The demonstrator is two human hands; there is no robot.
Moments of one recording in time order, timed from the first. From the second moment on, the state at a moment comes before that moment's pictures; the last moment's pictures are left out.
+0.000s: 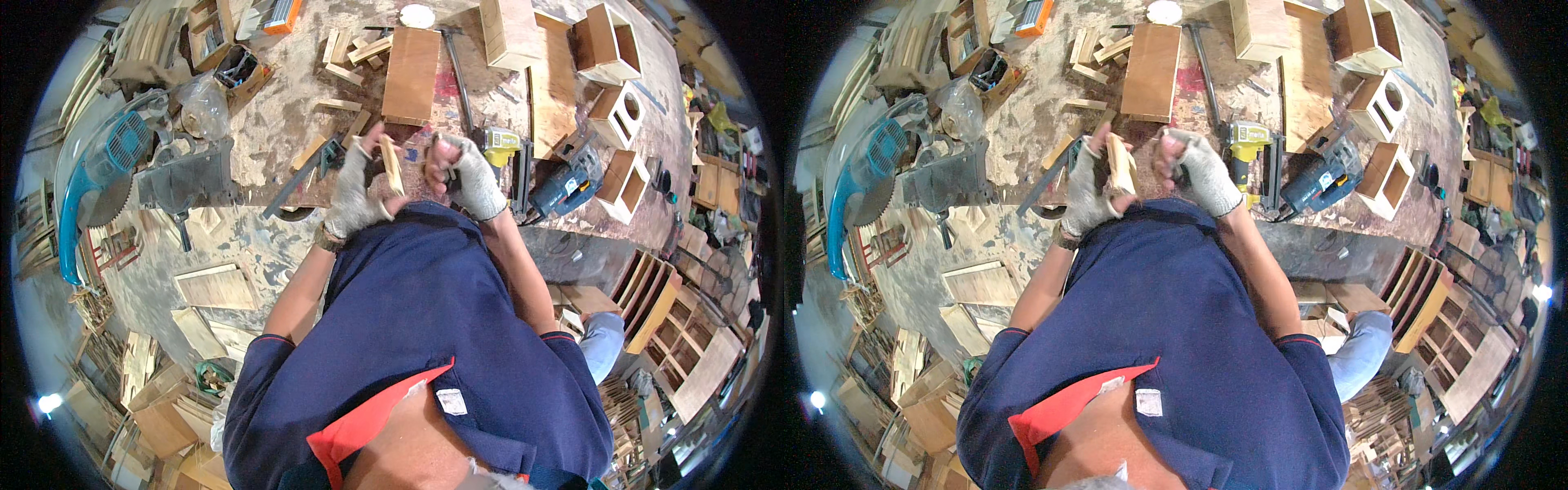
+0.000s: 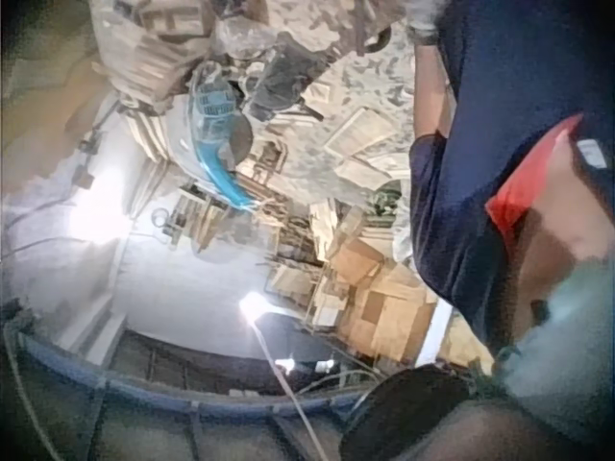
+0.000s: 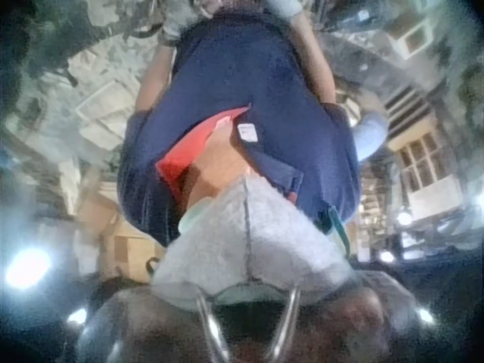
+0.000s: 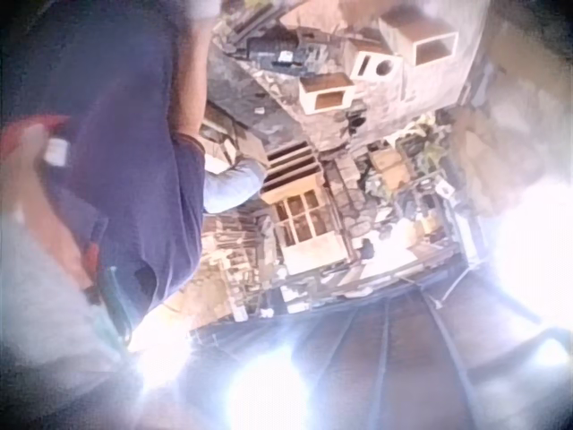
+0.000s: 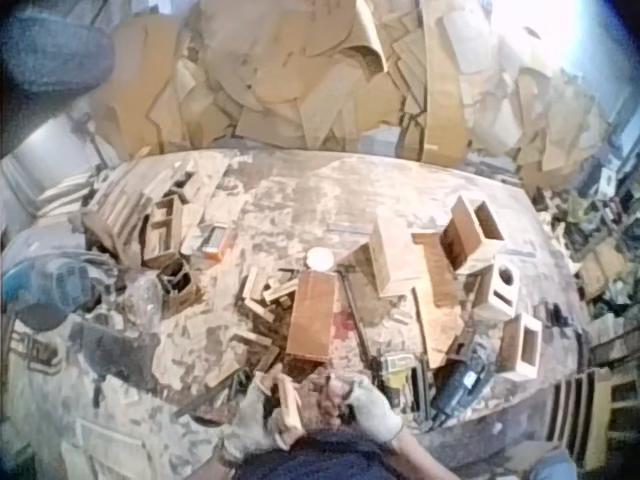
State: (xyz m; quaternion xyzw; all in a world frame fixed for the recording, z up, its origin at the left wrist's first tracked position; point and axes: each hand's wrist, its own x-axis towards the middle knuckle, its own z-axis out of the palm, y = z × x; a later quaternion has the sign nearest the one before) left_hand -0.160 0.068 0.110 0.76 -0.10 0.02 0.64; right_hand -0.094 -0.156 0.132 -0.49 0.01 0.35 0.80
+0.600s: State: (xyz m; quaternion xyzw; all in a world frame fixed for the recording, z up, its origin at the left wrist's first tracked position) left_hand -0.150 0.081 0.077 0.19 0.27 -0.11 0.94; right_hand -0.094 -0.106 0.148 -0.82 -0.28 0.05 0.50
